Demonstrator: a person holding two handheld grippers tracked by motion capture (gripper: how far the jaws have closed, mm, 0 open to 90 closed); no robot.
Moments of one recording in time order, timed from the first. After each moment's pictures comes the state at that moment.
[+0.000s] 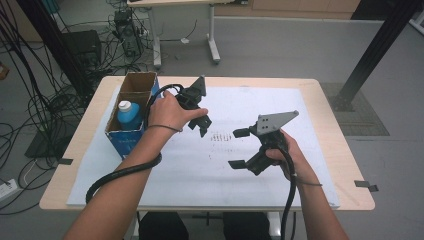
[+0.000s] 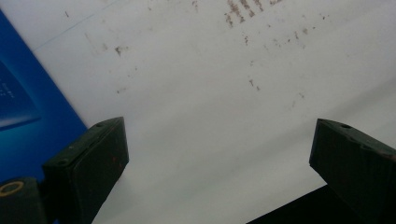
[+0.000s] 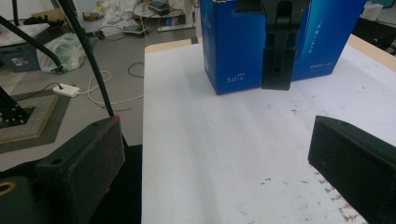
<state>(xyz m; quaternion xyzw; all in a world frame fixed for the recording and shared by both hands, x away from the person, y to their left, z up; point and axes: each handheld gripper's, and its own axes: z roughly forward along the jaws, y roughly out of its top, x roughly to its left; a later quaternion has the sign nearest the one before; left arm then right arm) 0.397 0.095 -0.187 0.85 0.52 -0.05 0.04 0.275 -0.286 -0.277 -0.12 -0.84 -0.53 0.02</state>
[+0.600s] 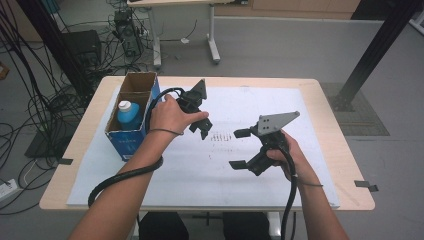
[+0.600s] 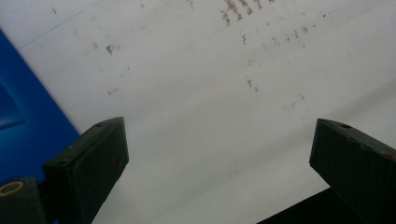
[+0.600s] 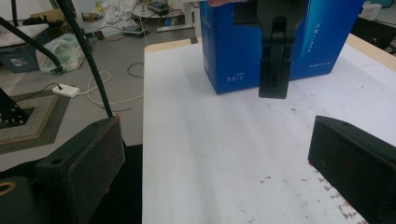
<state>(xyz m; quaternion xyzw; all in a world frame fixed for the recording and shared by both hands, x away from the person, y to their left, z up) 0.393 0.096 -0.196 0.85 0.52 -0.05 0.04 0.273 -0.288 -0.277 -0.12 -0.84 -0.53 0.02</state>
